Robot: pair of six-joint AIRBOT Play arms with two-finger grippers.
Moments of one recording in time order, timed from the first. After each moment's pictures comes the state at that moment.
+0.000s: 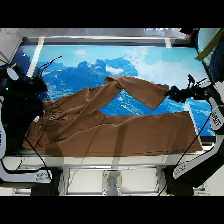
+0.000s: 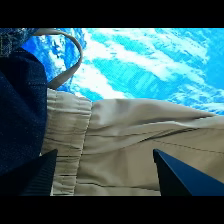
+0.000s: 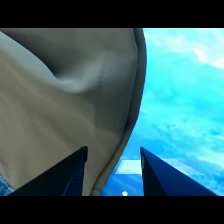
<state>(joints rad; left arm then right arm) 0.22 -1.47 1.36 1.49 -1.11 -1.82 -0.42 -1.86 1.42 -0.90 1.05 1.24</state>
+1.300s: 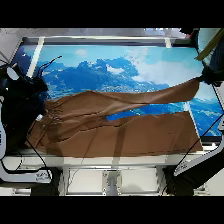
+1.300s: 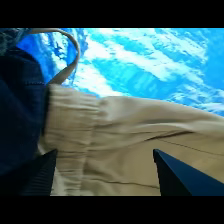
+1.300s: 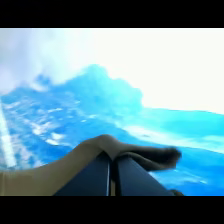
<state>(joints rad) 0.22 -1.47 1.36 1.46 -1.11 -1.81 -0.61 -1.90 2.00 -1.10 1.33 1.38</state>
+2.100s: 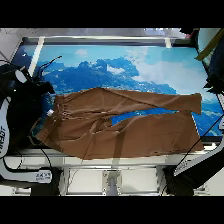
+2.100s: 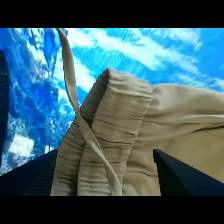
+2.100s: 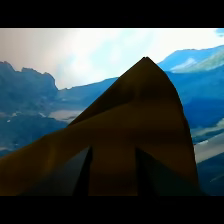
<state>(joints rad) 0.17 -1.52 1.31 1.45 -1.05 -1.82 -0.64 -1.92 2.02 -1.34 1.42 1.58</state>
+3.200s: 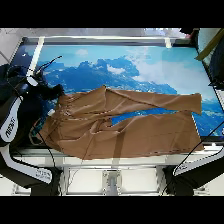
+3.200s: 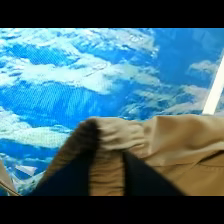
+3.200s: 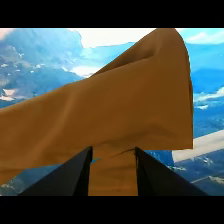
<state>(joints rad) 0.17 -1.68 1.31 1.15 -0.87 -1.49 -0.64 -1.78 2.03 -1.32 1.59 1.47</state>
